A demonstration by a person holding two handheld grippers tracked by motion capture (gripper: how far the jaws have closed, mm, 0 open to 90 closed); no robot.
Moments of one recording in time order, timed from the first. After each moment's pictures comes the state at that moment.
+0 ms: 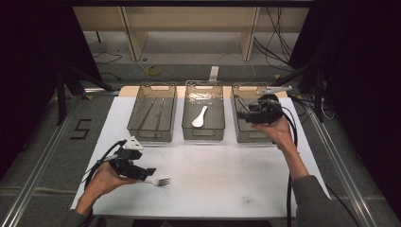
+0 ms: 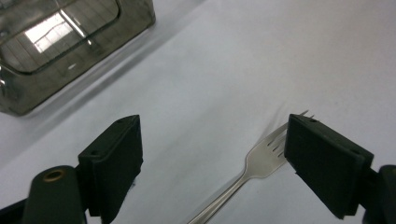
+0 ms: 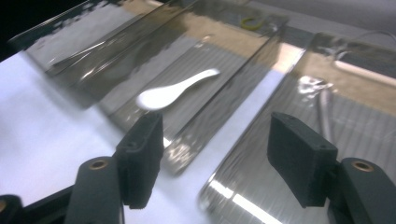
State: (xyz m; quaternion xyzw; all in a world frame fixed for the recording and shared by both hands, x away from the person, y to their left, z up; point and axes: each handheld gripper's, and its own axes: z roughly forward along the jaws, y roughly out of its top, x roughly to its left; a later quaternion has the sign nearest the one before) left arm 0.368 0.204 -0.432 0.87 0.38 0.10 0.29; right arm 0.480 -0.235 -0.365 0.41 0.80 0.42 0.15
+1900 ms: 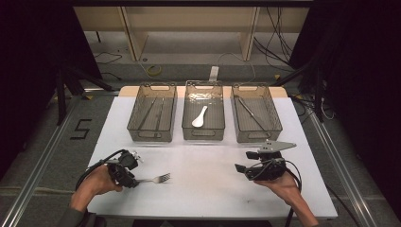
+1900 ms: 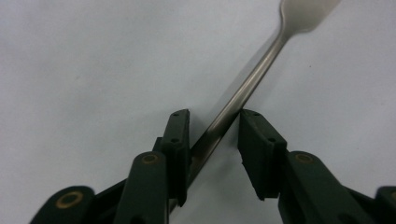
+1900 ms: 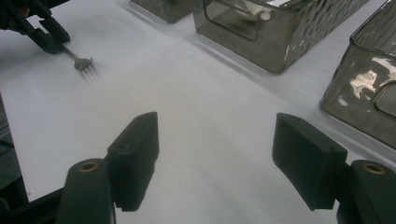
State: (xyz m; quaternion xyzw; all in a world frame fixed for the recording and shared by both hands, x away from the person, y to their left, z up) left arm 0.371 0.217 -0.463 0.93 0.36 0.03 0.10; right arm 0.357 -0.236 -0.430 0.35 0.83 0.43 0.10
